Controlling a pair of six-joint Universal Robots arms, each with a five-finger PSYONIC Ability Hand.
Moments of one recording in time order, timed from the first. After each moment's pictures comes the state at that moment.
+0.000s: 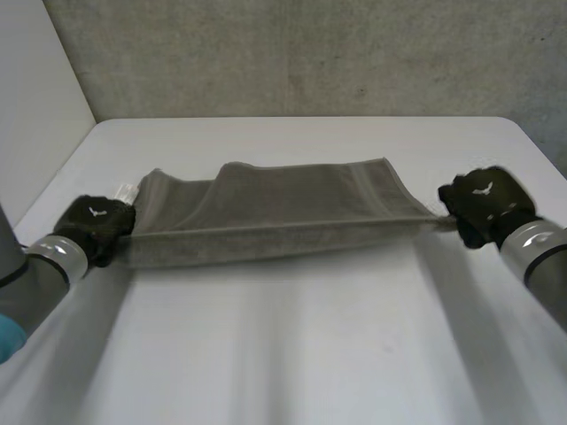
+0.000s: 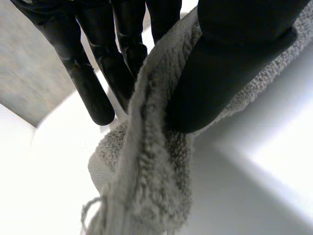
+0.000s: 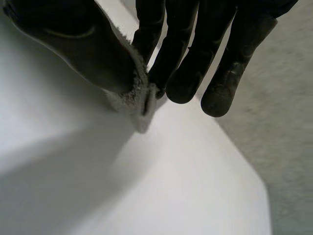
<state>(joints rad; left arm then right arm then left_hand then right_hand) 4.62 -1.90 -1.75 3.29 -1.39 3.66 1.73 -1.34 1.74 -0.14 1.34 2.51 1.18 1.21 1.21 1.22 0.85 1.33 1.34 1.34 1.33 1.17</state>
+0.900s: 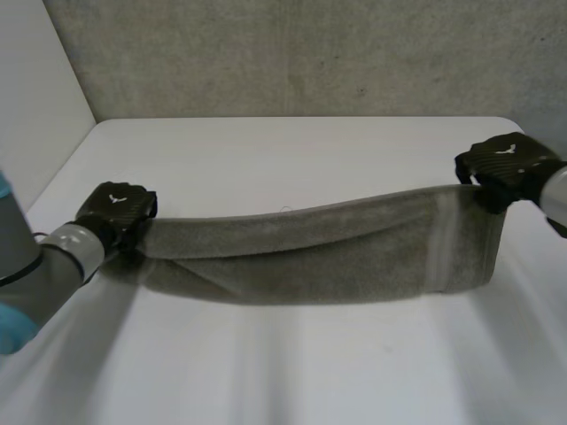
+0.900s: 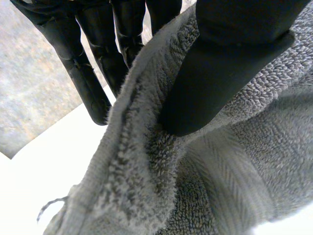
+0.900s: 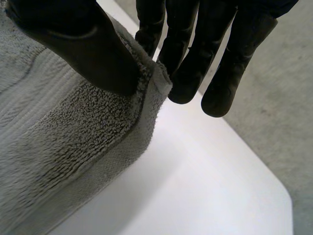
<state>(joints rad) 4.57 -1.97 -1.67 3.33 -1.31 3.56 1.61 -1.20 1.32 0.26 1.14 2.50 1.20 1.22 1.22 1.22 0.86 1.33 1.34 1.34 1.33 1.18</state>
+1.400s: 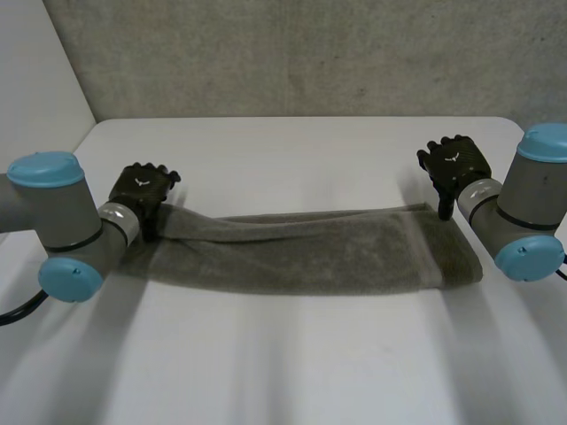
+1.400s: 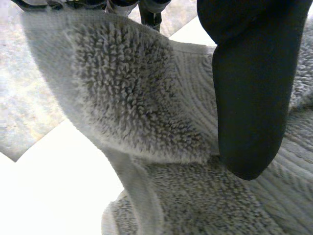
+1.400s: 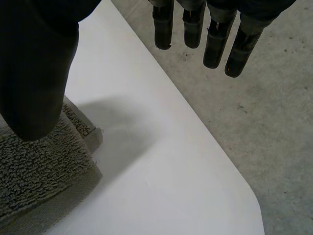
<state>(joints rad) 4.50 -2.34 -1.25 3.33 -1.45 3.56 1.79 -0.78 1.09 -0.12 1.44 2.51 0.23 0.22 0.22 0.22 0.04 0.23 0.24 0.24 0.26 0.06</state>
